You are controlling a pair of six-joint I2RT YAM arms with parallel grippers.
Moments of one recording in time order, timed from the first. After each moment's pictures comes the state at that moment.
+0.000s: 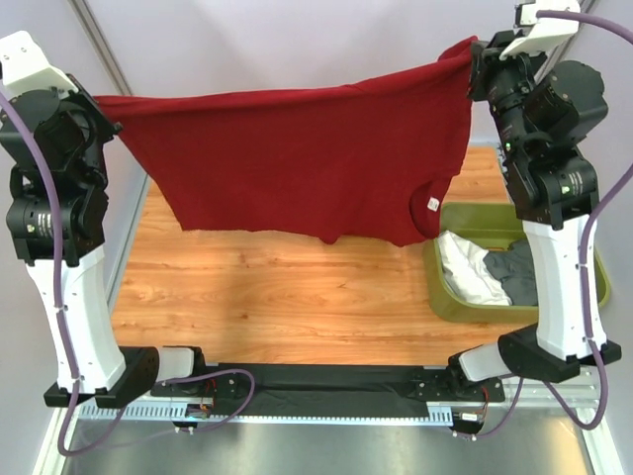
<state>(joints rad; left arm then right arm) -0.02 1.31 2.20 -0.84 -0.42 -0.18 0.32 1.46 2.22 -0.49 0.20 -0.10</state>
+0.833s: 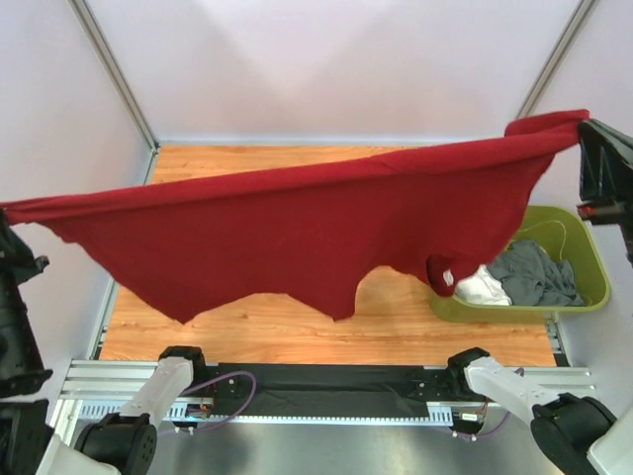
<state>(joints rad) -0.02 0.90 2.26 -1.08 -0.49 -0.13 0.36 1.01 2.21 -0.70 0.04 -0.10</state>
